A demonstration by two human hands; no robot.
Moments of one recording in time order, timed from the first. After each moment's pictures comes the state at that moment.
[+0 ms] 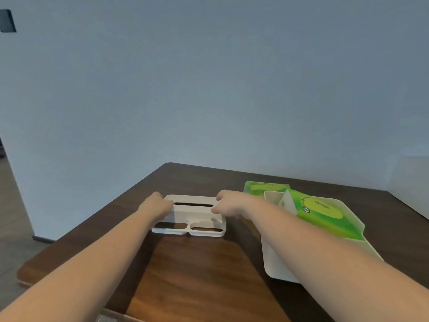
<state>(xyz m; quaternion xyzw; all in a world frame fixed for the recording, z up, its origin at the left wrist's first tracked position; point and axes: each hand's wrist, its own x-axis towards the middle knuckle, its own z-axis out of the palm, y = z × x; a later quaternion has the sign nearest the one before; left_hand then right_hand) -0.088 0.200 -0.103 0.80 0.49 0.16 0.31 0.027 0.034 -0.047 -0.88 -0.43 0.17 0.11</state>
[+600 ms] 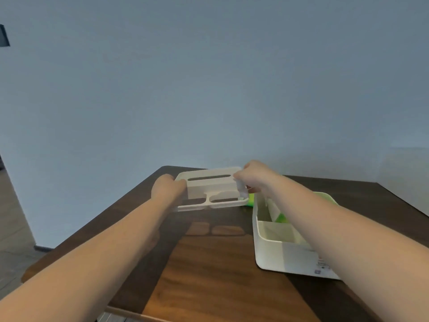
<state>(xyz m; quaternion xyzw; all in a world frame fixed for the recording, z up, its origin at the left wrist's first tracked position) -0.065 0.155 -0.053 0.79 0.44 0.29 0.32 0.078 0.000 -0.007 -0.87 -0.29 0.15 0.37</state>
